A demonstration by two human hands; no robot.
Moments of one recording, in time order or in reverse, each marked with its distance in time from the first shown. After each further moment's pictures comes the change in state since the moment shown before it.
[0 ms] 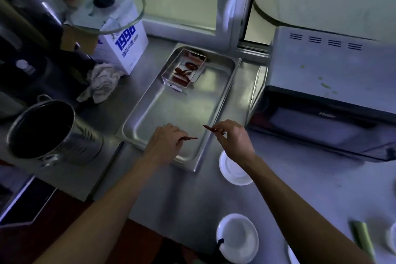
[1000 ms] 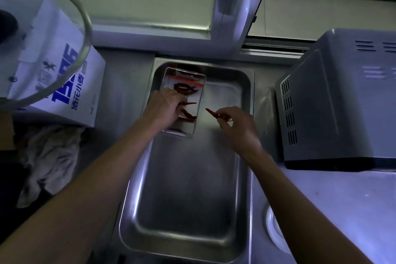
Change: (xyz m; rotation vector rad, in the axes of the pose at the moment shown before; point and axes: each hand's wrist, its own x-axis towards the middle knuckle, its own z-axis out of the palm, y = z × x) left_hand 0.315 -0.184 0.022 -0.003 -0.104 0.240; right_hand 0.229 0.039 0.077 0.085 0.168 0.444
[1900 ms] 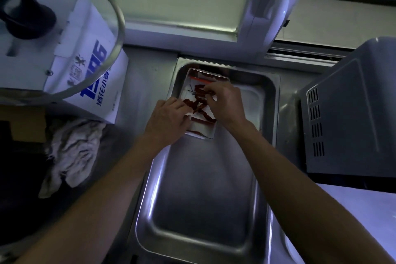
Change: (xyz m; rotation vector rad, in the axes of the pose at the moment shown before) left_hand -0.054 -0.023 -0.007 -0.012 0.080 -0.012; right_hand 0.087 -0.049 0.069 -0.235 0.076 -0.302
